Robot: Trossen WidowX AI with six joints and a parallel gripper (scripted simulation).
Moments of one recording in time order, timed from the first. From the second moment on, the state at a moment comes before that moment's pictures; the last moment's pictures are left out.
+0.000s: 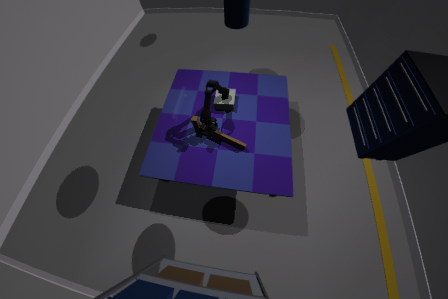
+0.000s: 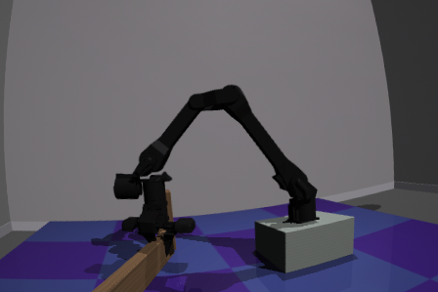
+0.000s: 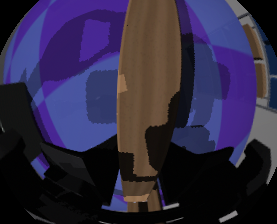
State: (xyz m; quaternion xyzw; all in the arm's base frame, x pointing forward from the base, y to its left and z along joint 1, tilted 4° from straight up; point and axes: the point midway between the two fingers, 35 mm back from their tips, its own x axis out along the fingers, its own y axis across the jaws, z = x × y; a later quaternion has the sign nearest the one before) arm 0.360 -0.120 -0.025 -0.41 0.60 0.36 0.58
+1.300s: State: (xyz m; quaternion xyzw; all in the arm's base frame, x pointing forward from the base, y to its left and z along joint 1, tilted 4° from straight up) arm 0.345 -0.117 -0.026 -0.48 0.55 0.43 0.53
